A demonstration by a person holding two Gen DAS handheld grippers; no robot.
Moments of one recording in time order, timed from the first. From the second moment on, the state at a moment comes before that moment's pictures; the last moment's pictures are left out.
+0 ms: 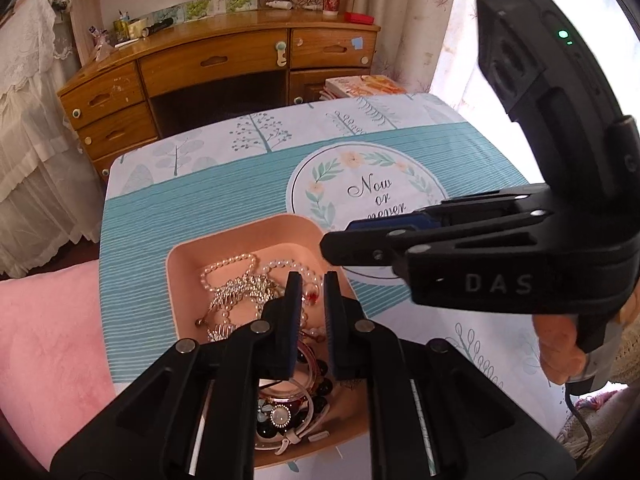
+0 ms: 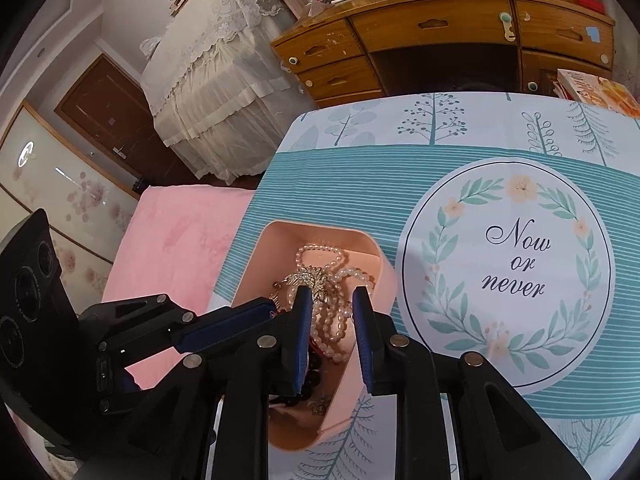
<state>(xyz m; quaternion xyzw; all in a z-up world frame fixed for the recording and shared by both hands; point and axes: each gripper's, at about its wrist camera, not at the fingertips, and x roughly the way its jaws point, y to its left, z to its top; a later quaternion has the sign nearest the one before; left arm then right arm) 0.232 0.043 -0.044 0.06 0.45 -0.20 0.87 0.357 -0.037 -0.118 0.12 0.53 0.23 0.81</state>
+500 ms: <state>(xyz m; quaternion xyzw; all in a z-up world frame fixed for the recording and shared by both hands) 0.189 0.054 -0.025 0.02 0.42 -0.15 0.89 0.314 -0.065 -0.099 0.10 0.50 0.22 0.83</state>
